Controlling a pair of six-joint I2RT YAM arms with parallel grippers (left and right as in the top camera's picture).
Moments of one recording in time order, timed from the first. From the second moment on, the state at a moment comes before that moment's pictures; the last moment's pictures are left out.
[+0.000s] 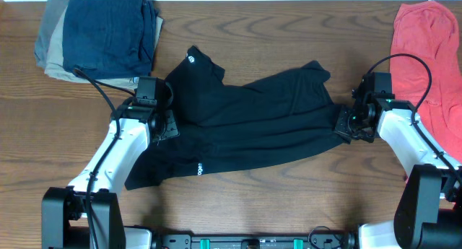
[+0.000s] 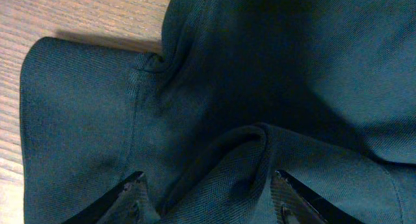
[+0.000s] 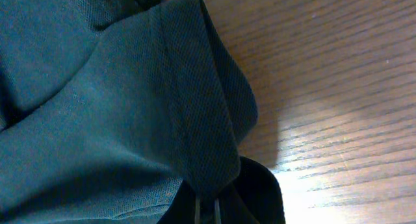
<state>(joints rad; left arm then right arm) -0.11 1.52 0.89 -0.67 -0.09 -0.38 -0.07 1.63 0.93 -0.66 -0.12 0.31</state>
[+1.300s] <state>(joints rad) -0.11 1.52 0.89 -0.67 -0.09 -0.38 -0.07 1.57 0.93 -0.95 0.00 0.43</state>
